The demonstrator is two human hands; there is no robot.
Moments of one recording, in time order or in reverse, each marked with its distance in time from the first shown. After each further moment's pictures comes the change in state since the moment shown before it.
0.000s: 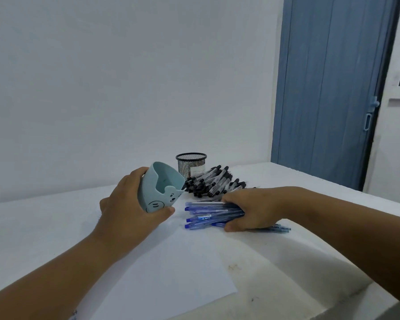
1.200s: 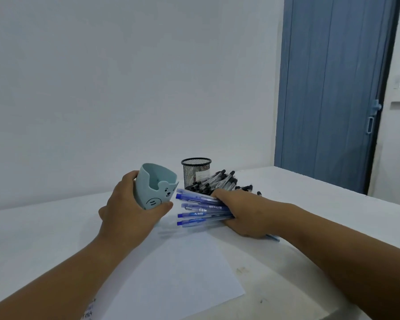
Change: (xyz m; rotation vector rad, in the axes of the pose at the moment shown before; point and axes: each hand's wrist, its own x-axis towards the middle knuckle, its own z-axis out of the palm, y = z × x) left_hand 0.006 -0.007 -0.003 -0.042 0.143 -0.118; right_hand 0.010 -0.025 0.018 0.059 0.291 -0.048
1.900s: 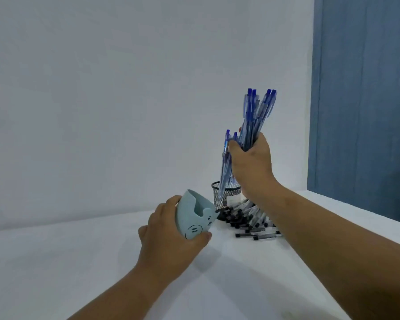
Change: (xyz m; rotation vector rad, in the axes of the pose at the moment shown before) left_hand 0.000 -0.001 0.000 0.059 -0.048 0.081; right_hand 0.093 -0.073 -0.070 1.255 0.970 0.044
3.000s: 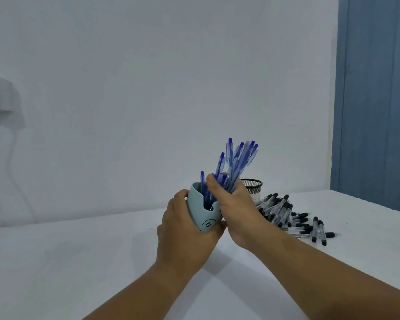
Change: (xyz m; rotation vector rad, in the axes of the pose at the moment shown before) left_hand 0.011 -0.015 0.005 -0.057 0.153 0.065; right_hand -0.071 0.045 0.040 0.209 -0.240 0.412
